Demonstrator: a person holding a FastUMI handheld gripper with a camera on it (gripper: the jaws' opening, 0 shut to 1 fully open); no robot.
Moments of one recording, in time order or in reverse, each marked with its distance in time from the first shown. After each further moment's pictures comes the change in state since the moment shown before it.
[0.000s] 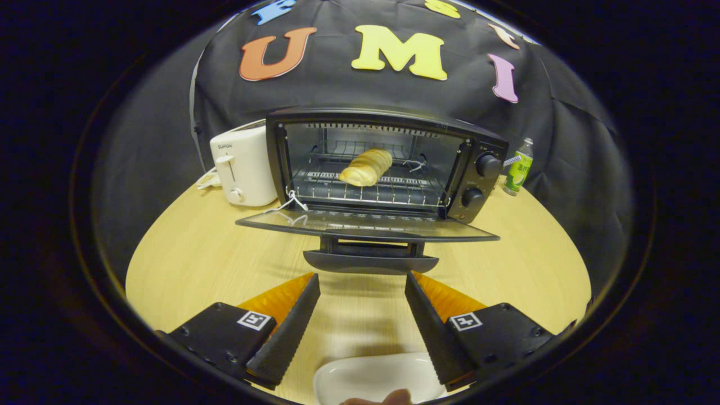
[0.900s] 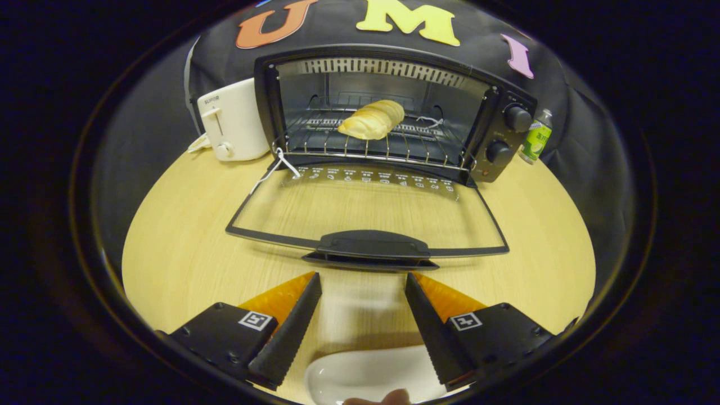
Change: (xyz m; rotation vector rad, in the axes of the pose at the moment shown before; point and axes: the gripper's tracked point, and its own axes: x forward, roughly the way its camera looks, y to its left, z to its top) arm 0.037 0.002 -0.043 -0.018 0.248 0.030
